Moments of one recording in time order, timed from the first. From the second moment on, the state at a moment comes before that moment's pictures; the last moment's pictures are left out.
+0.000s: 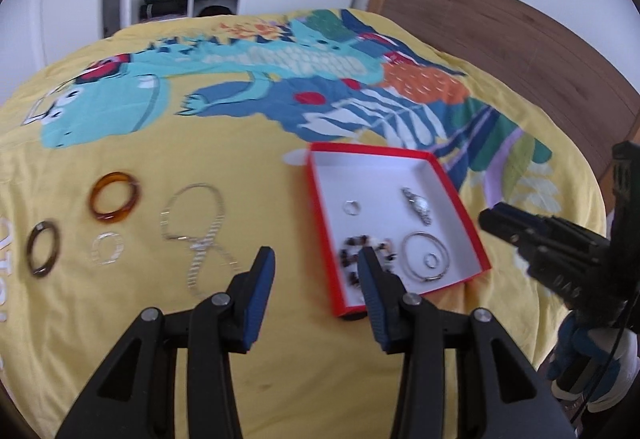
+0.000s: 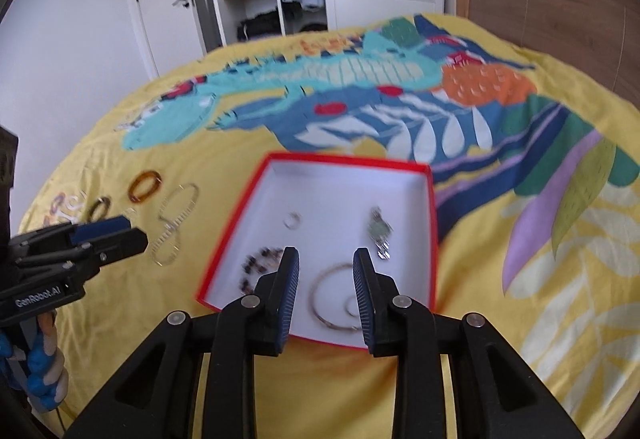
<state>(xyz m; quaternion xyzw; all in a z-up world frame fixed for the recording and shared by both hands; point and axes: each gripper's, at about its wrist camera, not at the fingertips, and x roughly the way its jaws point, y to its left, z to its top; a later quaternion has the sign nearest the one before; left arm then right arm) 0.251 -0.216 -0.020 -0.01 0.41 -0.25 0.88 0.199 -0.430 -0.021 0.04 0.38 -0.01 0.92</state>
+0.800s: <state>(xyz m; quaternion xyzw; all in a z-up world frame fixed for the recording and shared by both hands) 0.271 -0.048 -0.050 -0.08 0.43 -0.10 0.89 0.237 -0.310 -0.027 0.00 0.39 0.07 0.92</state>
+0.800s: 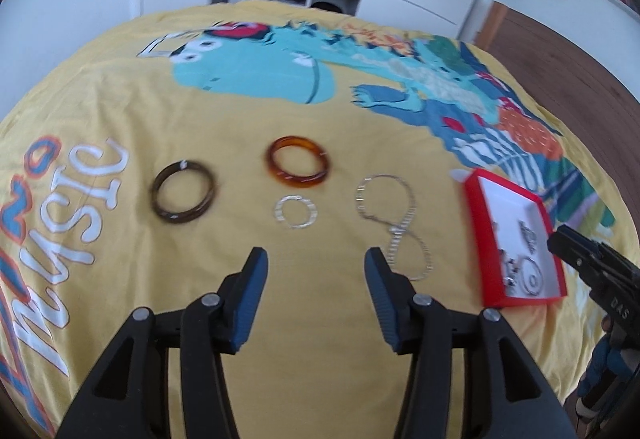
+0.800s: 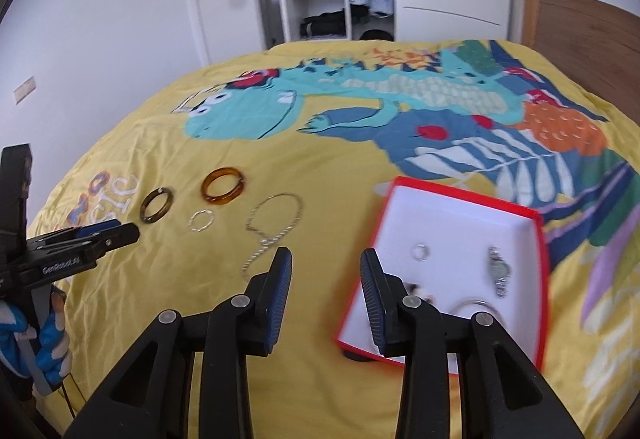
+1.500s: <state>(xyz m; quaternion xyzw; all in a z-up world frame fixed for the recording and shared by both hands) 0.356 -0.060 -0.133 -0.07 0.47 -0.09 0.88 0.326 -0.248 -0.129 0.00 0.46 0.12 0.88</state>
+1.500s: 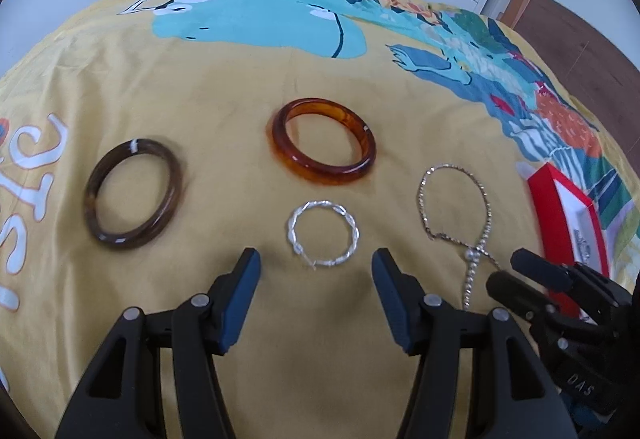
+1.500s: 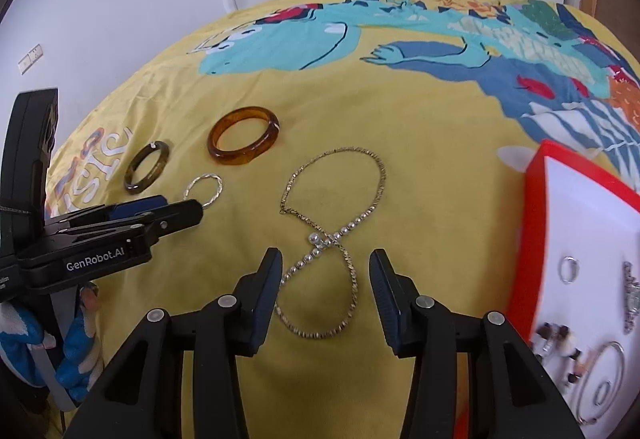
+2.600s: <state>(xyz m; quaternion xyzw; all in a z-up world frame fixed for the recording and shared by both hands) 0.363 -0.067 -0.138 -0.04 0.44 -0.07 0.89 0.345 -0.237 -0.144 -0.01 0.45 0.12 0.88</state>
